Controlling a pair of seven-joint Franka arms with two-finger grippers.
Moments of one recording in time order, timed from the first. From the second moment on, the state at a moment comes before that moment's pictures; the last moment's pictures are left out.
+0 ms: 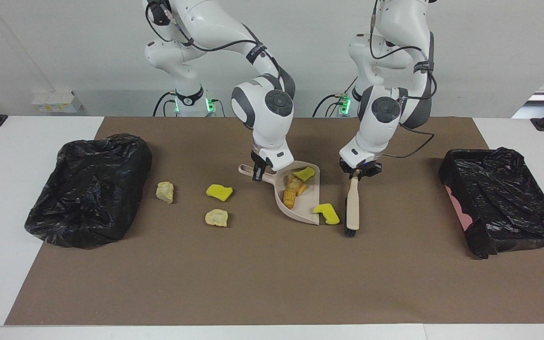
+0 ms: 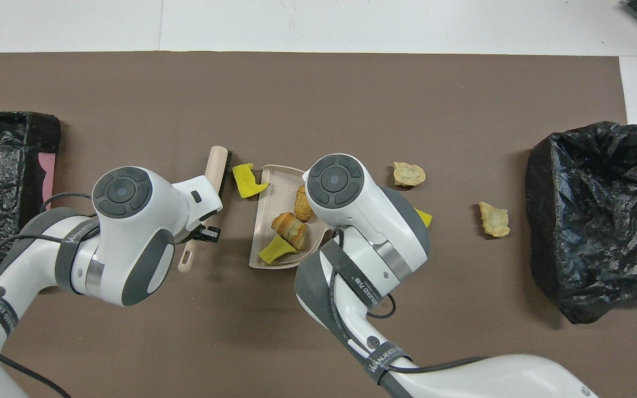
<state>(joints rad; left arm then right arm) -0.44 0.10 0.06 -2.16 0.00 2.18 -0.04 0.52 0.37 0.07 -1.70 -0.15 1.91 -0.72</state>
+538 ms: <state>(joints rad) -0.61 0.07 0.04 -2.19 0.00 2.19 -0.18 0.50 0.37 0.07 -1.72 -0.14 1.91 -0.71</state>
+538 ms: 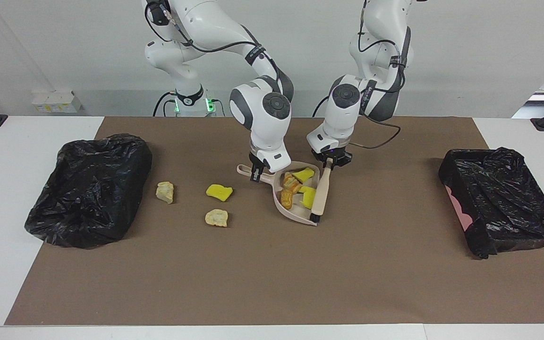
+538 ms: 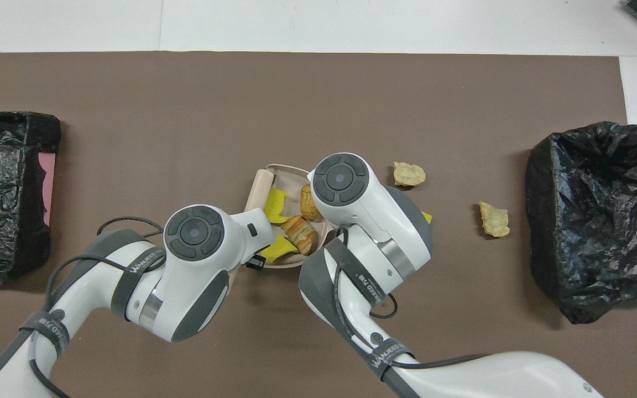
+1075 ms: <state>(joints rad) -0.56 0.07 0.06 -2.18 -0.01 2.20 -0.39 0.46 0.37 0.07 -1.73 -0.14 1.99 -0.80</state>
